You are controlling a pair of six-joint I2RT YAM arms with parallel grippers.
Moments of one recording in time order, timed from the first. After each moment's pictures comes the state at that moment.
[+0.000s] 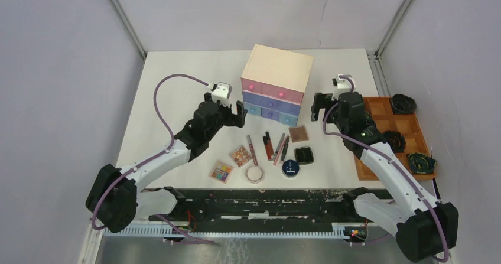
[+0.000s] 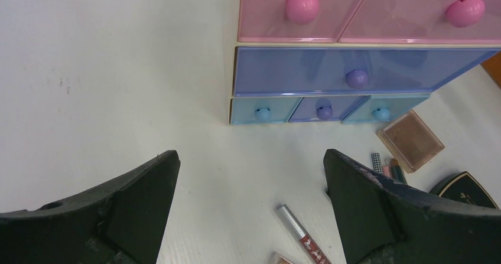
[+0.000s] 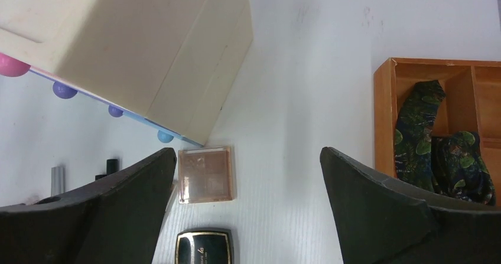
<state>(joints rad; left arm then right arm) -0.62 1.20 0.68 0.24 -0.17 -0.17 0.32 1.00 0.77 -0.23 0.18 0.18</state>
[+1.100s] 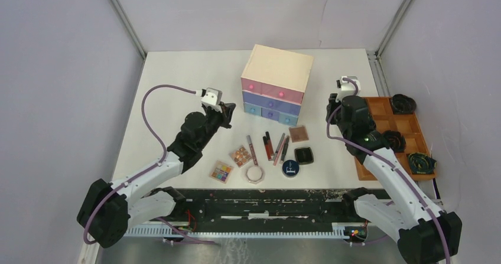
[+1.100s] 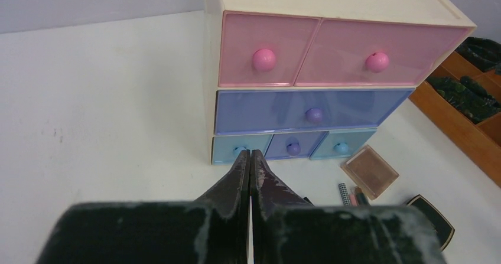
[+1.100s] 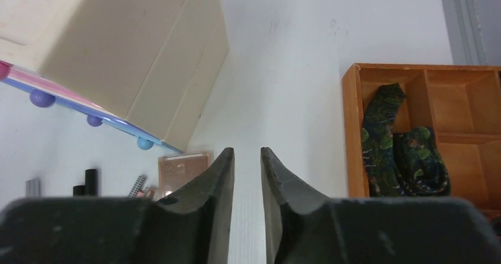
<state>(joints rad) -0.62 1.05 0.54 0.45 -0.14 -0.17 0.32 0.93 0.75 -0.23 0.26 0.13</state>
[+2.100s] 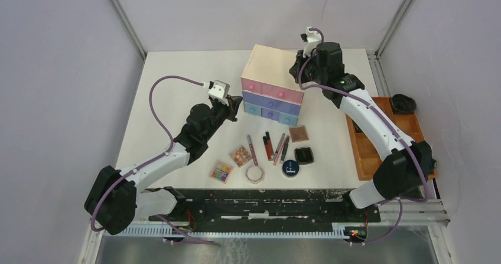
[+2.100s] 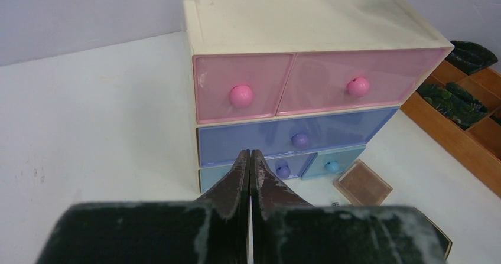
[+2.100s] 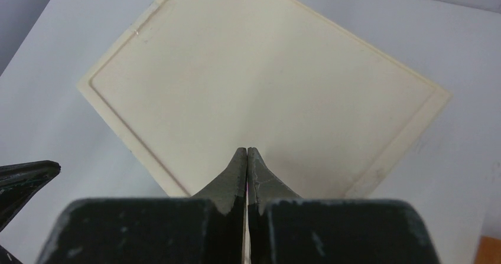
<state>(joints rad) -0.62 1.18 0.62 0.55 -0.07 -0.13 0.38 1.48 1.40 -0.30 -0.11 0.15</state>
